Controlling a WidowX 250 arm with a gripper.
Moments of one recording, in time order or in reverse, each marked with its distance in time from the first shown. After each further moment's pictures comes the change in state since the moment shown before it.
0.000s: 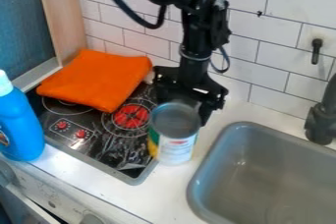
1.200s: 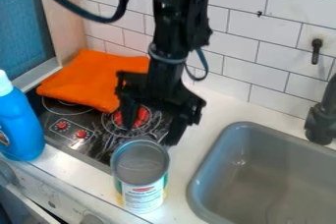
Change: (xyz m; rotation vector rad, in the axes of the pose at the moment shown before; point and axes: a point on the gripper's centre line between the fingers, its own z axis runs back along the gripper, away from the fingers) arm -0.065 0.017 0.037 0.043 0.105 0.067
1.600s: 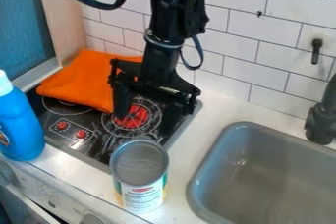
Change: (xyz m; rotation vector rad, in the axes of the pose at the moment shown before) arm -0.001 0.009 0.008 0.025 0.057 -0.001
